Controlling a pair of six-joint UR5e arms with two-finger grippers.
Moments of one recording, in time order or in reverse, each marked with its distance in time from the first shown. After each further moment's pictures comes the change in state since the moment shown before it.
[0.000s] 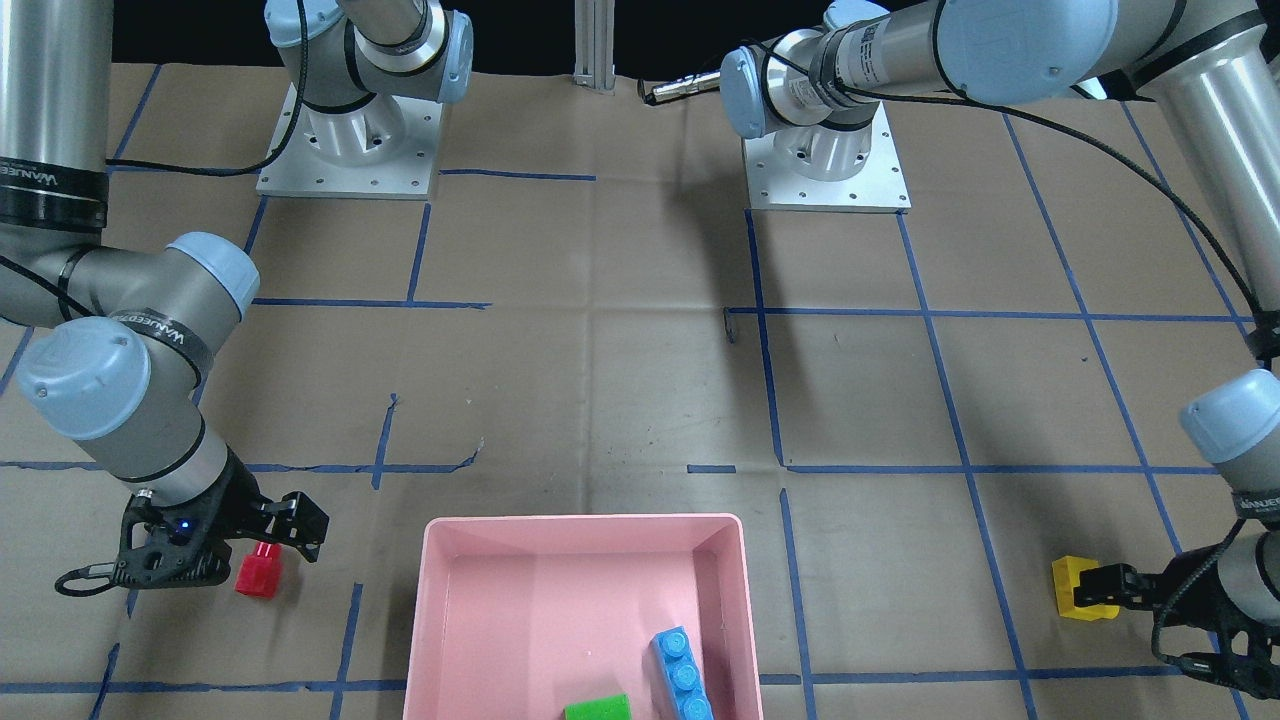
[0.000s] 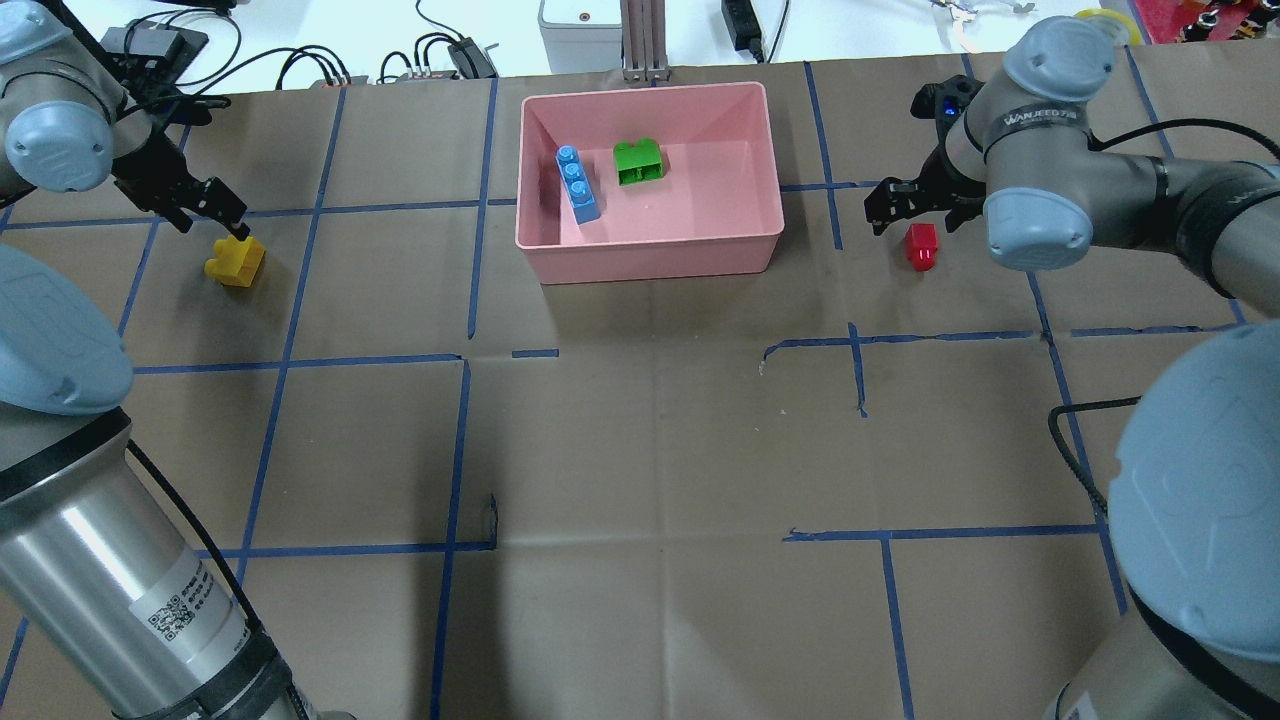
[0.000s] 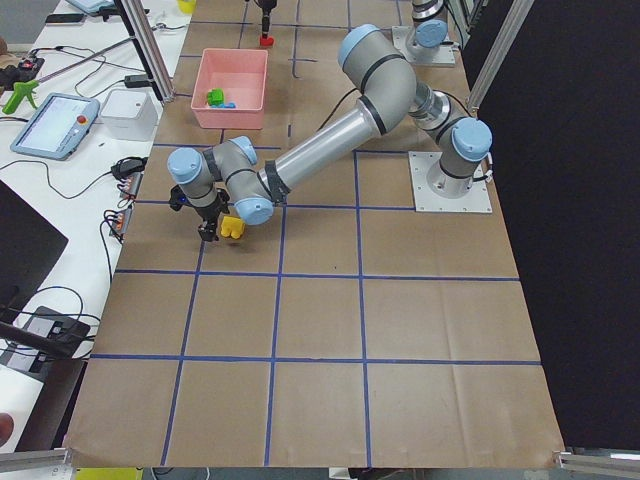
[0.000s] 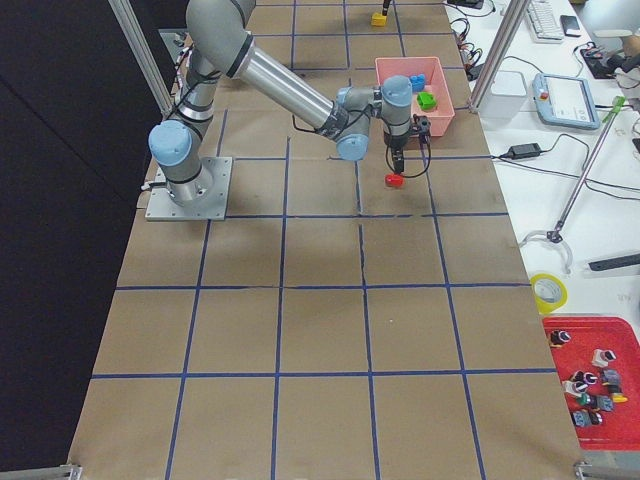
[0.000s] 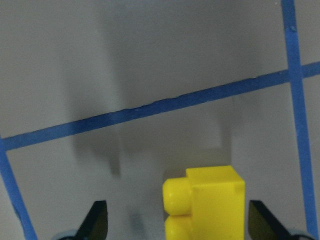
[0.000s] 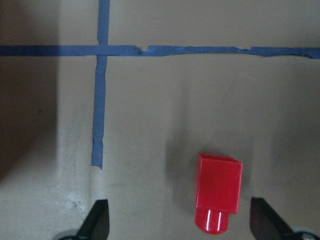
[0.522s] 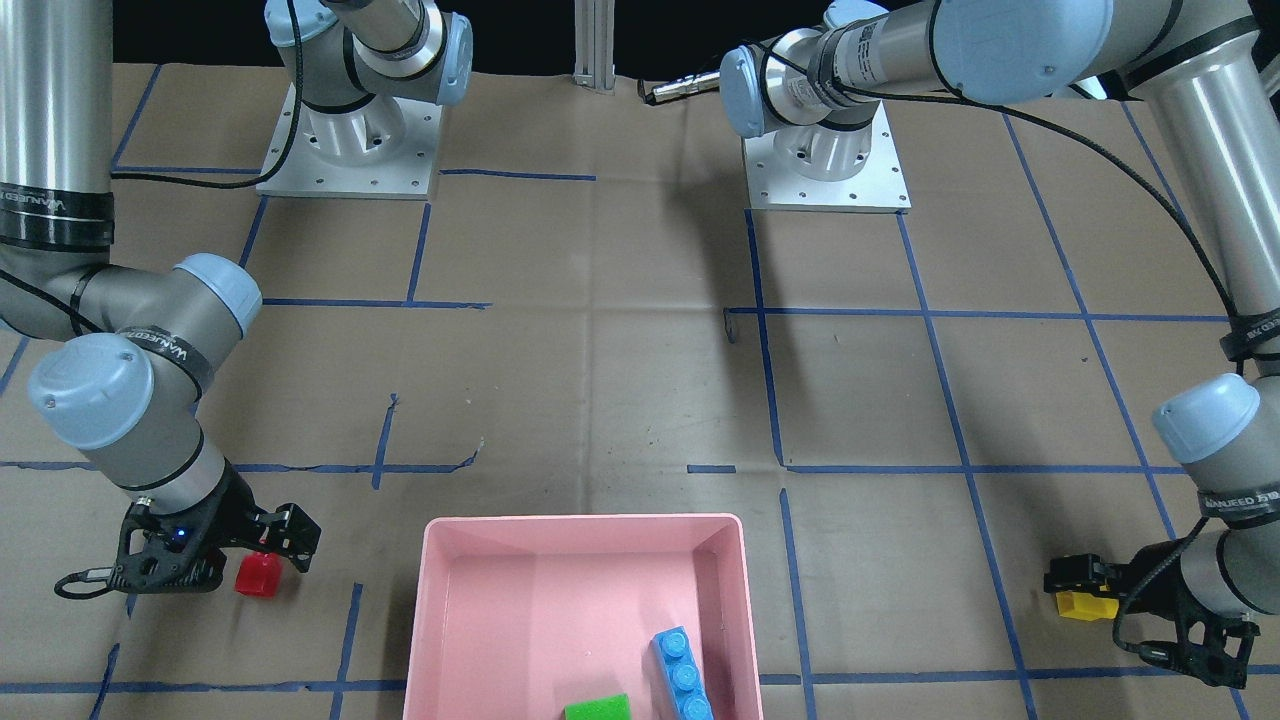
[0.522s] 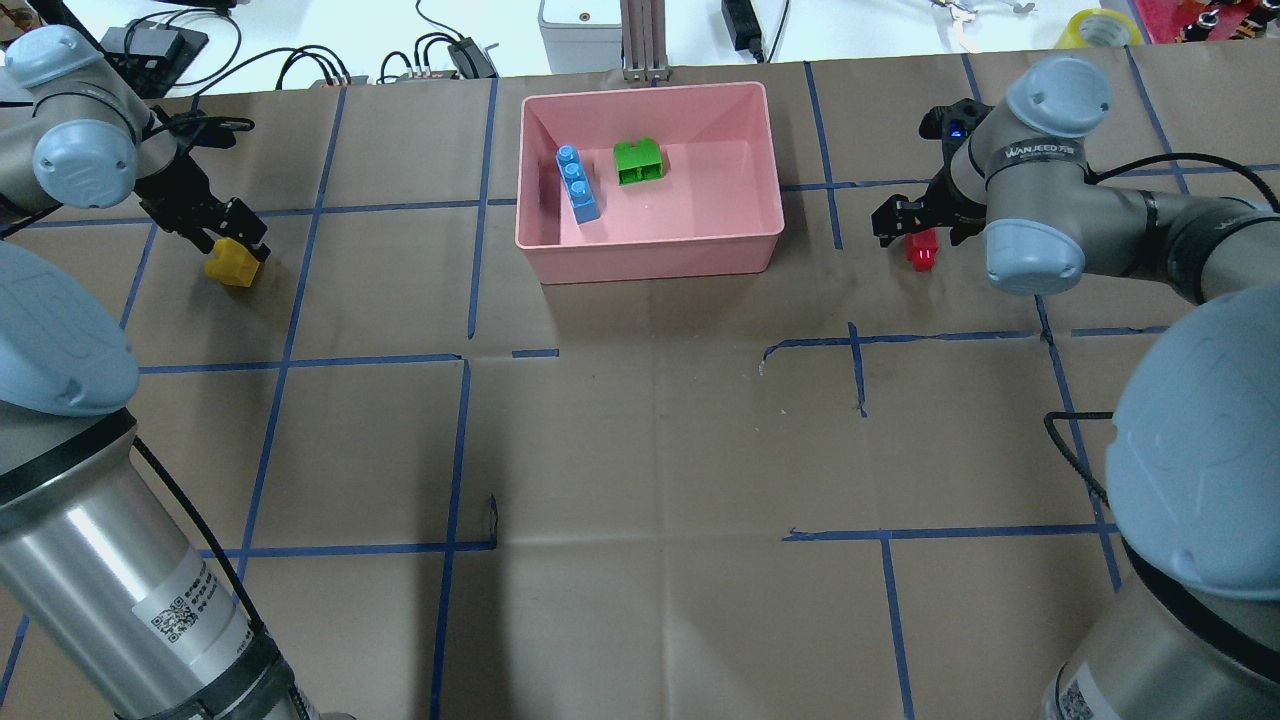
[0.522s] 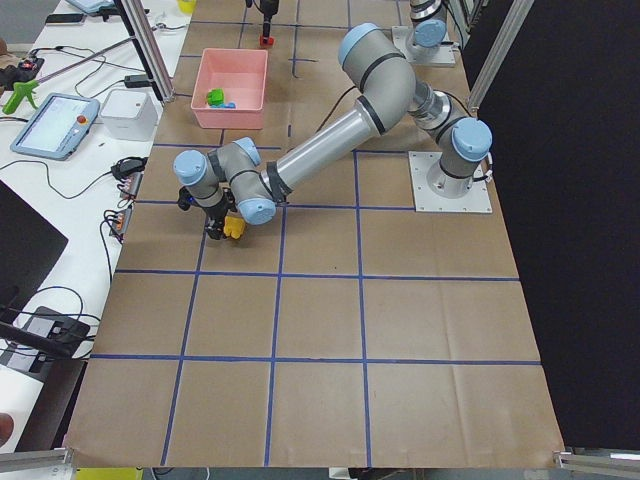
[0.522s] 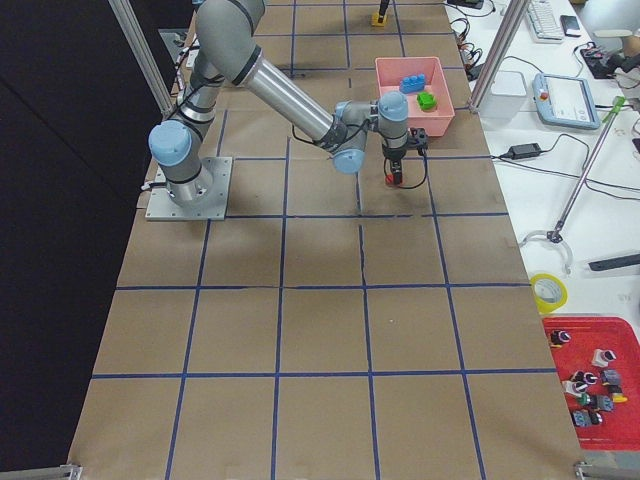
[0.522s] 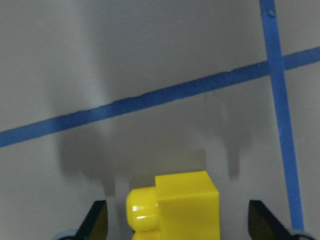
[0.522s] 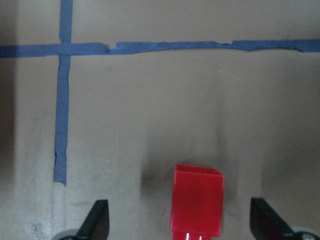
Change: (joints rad) left arm -0.004 0.005 -0.056 0.000 0.003 0.009; right arm -0.025 0.048 0.033 -0.113 0.003 0.002
